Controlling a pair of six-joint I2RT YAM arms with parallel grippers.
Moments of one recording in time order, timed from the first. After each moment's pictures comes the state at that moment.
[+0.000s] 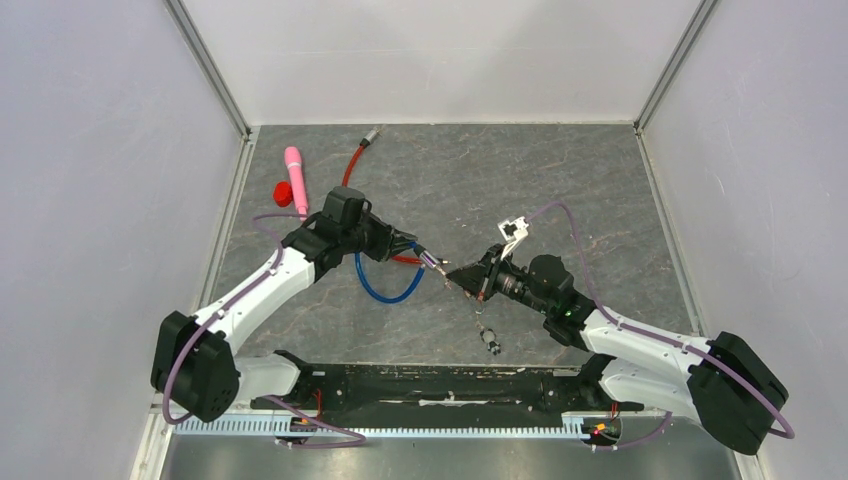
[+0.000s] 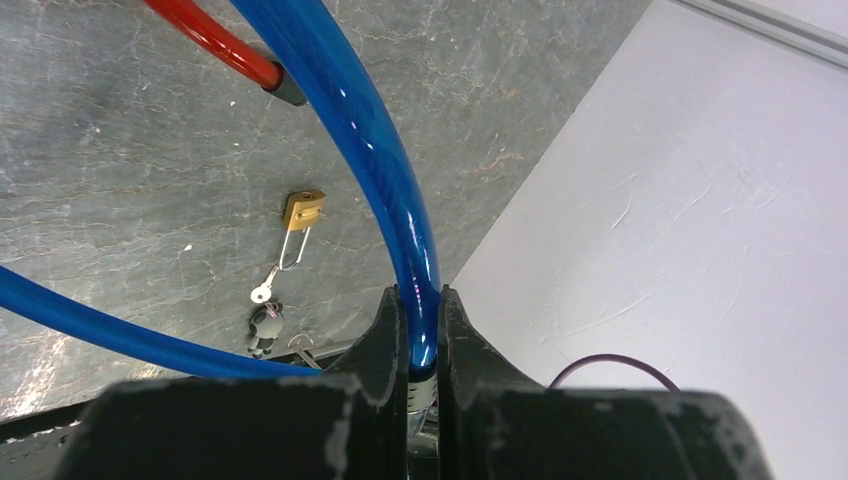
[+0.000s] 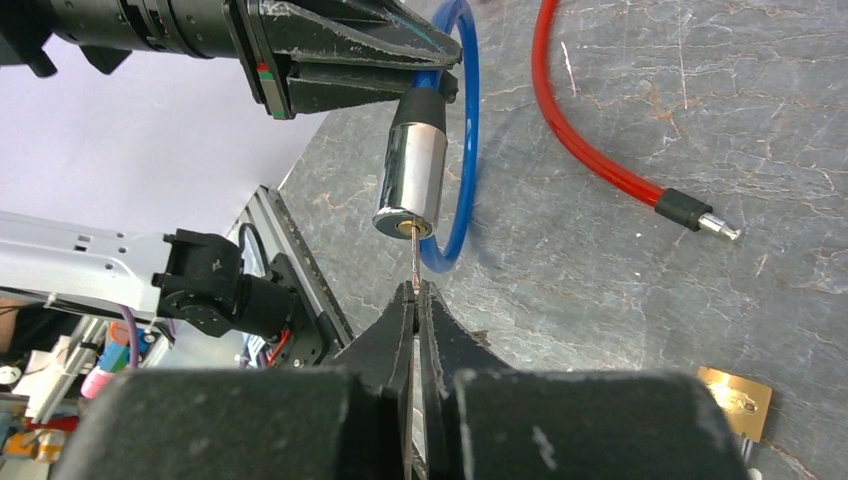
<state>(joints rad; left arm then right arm) -0.49 1.26 0.89 -0.36 0.24 -1.49 0.78 1.04 0.35 0.58 -0.21 0.66</state>
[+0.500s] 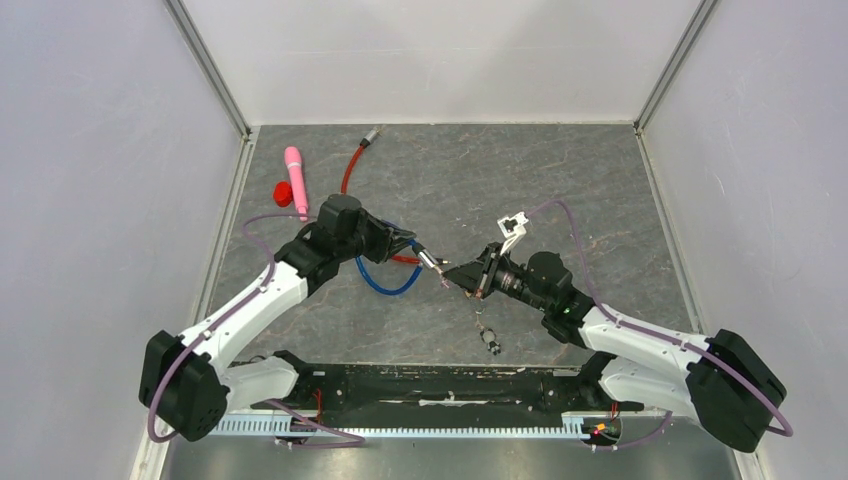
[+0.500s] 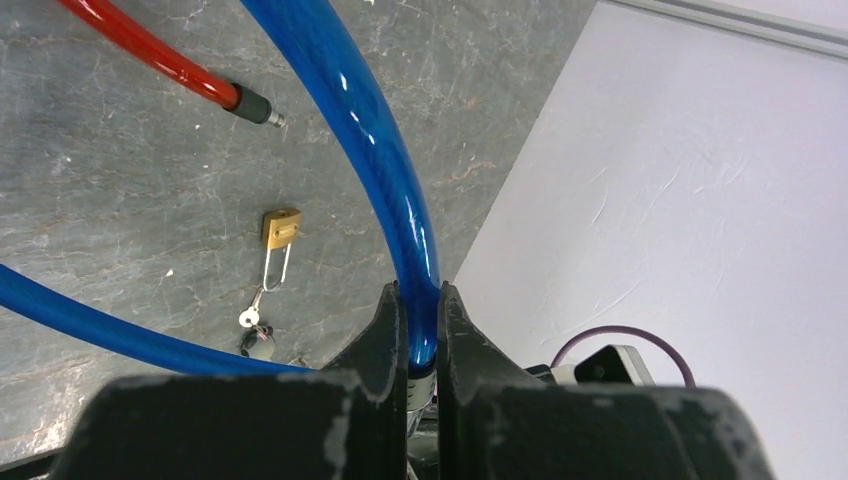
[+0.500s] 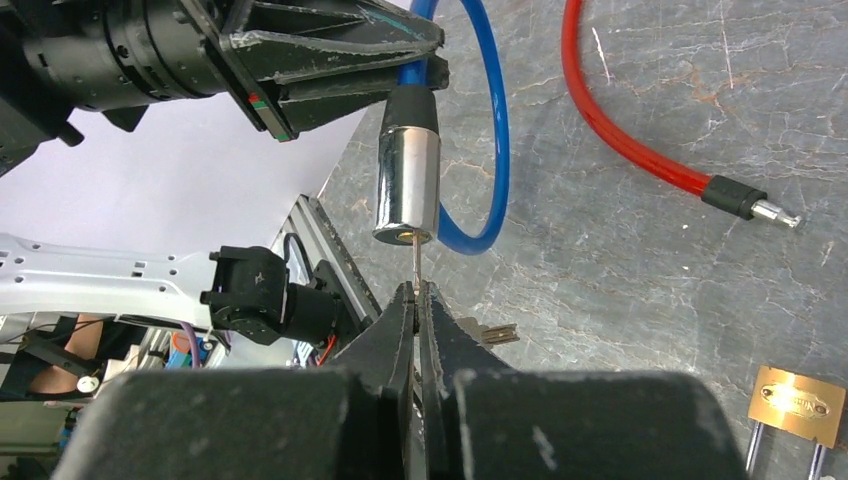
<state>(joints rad) -0.54 1.15 0.83 -0.29 0.16 -1.48 0.78 1.05 0.37 0.58 -0.23 0.78</state>
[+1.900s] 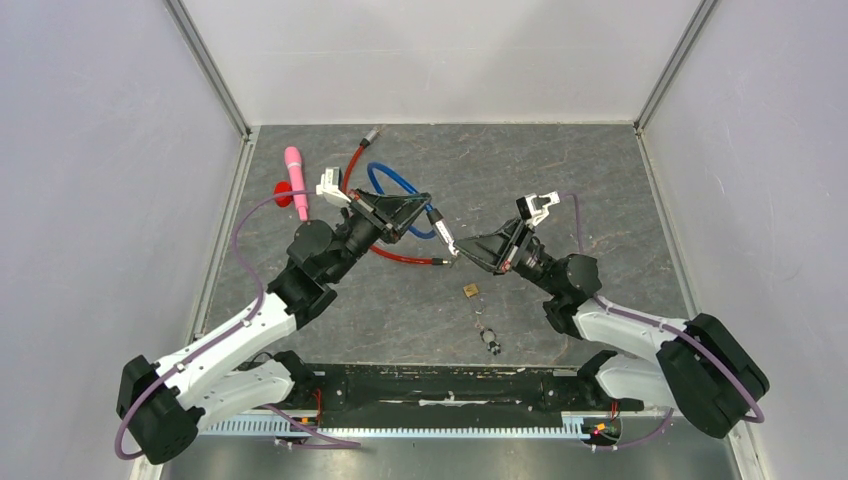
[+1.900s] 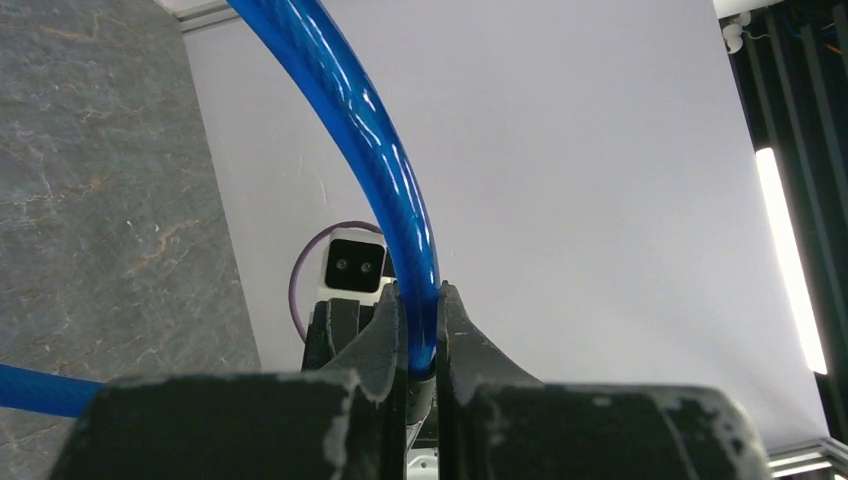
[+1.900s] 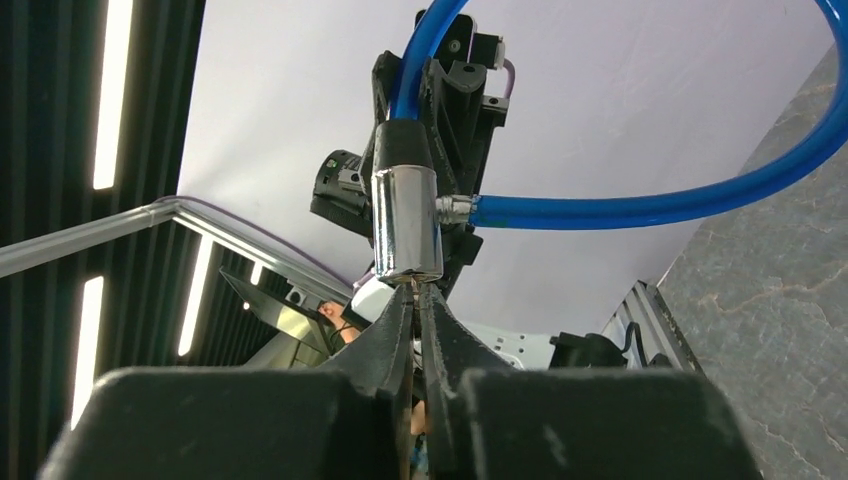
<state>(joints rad) -0.74 0.96 0.71 0.43 -0.01 -1.37 0.63 1.19 0.34 1.32 -0.43 1.52</state>
